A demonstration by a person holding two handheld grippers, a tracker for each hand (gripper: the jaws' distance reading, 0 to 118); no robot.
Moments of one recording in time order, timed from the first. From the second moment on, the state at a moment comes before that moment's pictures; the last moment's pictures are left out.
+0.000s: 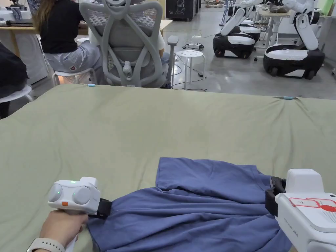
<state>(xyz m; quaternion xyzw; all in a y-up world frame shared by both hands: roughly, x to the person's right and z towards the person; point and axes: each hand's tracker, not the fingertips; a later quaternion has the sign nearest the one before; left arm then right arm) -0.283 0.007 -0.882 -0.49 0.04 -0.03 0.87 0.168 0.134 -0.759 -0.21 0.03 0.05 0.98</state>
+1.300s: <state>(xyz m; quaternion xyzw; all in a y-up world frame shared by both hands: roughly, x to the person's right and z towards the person) -0.247 0.092 -0.839 -0.38 -0.02 -0.04 0.92 0.336 -0.023 -0.923 -0.41 0.02 0.06 0.91</state>
